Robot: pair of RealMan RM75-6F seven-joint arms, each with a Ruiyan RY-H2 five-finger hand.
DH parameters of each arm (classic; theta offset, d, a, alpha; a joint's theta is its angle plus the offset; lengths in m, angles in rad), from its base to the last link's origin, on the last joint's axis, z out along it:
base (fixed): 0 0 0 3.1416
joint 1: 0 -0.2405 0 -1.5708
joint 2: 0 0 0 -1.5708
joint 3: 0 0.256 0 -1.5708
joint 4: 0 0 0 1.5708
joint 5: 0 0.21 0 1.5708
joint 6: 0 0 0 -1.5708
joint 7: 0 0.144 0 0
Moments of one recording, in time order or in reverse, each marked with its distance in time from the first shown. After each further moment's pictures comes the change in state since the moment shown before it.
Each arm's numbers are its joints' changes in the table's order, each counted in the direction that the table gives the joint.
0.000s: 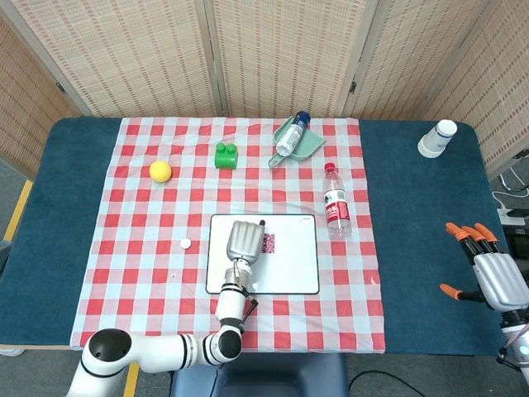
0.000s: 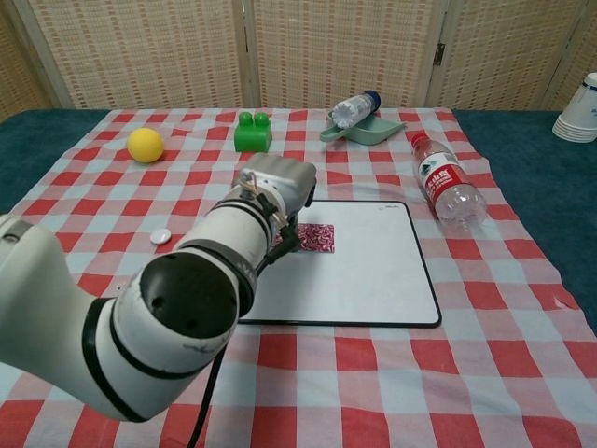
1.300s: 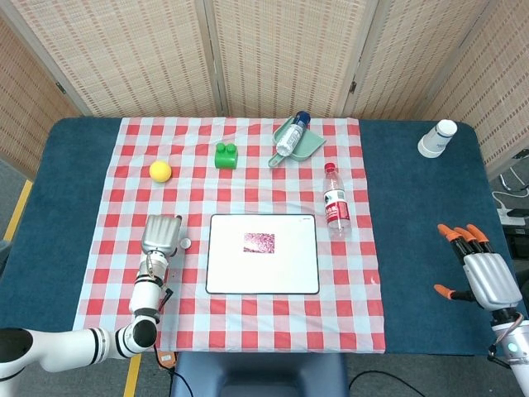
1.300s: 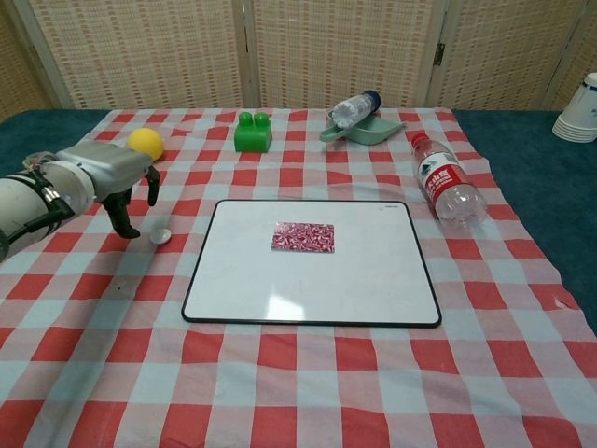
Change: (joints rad) left arm -0.273 -0.453 0.219 -0.285 -0.003 0.026 -0.119; right arm -0.012 0.024 0.004 -0.011 0.023 0.030 -0.077
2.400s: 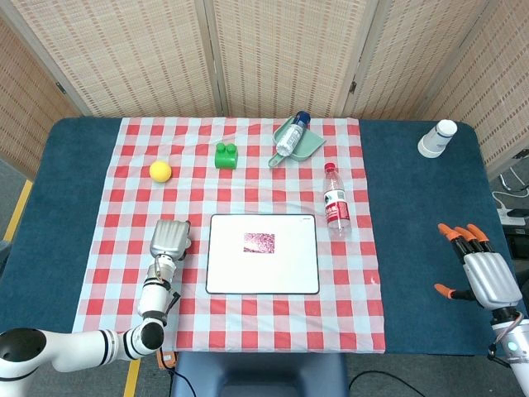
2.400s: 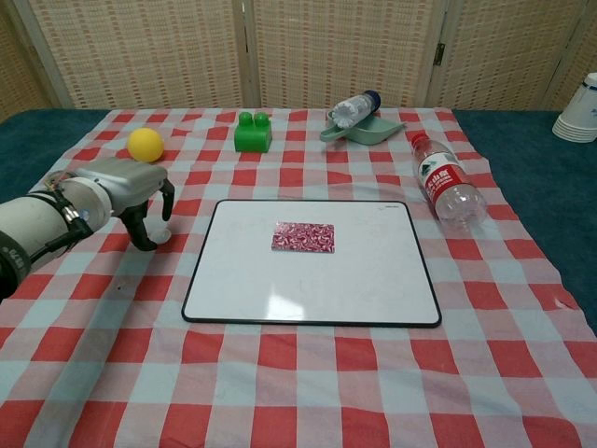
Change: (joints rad) left arm 0.008 0.056 0.020 0.062 0.021 0.026 -0.077; right arm -0.004 0.002 0.001 0.000 0.007 0.012 -0.008
